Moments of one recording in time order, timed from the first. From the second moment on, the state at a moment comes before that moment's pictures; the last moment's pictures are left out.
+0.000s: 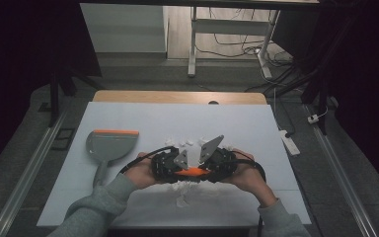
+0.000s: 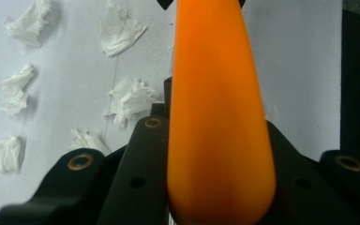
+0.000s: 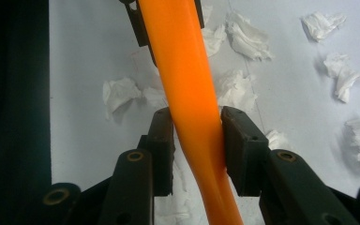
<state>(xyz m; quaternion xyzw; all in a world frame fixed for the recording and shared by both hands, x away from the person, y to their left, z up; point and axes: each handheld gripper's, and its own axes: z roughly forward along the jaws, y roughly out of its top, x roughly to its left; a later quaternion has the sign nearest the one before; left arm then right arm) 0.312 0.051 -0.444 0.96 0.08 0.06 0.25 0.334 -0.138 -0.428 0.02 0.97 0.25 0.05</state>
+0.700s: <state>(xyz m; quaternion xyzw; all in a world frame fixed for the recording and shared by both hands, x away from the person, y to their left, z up) 0.291 0.118 -0.433 0.88 0.26 0.19 0.35 0.338 -0.151 -0.418 0.05 0.95 0.29 0.07</state>
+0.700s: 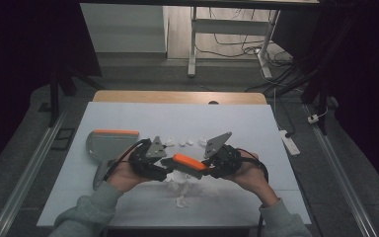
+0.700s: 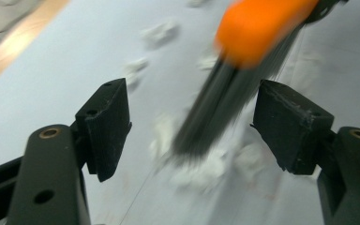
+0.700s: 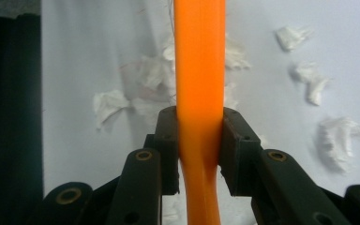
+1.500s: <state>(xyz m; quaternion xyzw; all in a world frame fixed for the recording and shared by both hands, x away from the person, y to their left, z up) 0.238 0.230 -0.472 0.80 0.42 0.21 0.38 0.359 -0.191 -0.407 0.16 0.92 0.35 0.12</state>
